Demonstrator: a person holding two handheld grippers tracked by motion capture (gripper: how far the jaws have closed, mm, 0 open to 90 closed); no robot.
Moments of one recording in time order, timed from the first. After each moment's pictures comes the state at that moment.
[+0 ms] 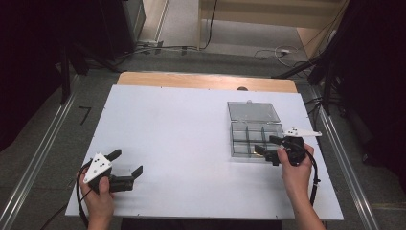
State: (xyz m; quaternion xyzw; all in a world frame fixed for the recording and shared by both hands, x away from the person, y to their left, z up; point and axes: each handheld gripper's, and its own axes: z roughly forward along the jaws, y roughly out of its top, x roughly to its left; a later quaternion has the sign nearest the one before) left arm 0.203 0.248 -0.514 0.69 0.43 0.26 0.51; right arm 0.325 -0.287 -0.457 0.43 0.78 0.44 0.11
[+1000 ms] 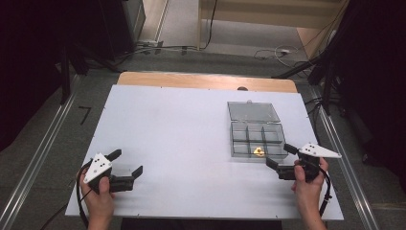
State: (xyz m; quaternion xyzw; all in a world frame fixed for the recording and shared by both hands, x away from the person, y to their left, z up) left arm 0.203 0.248 -0.513 0.69 0.43 0.26 0.51; right arm 0.284 -0.322 -0.470 0.40 0.76 0.49 0.14
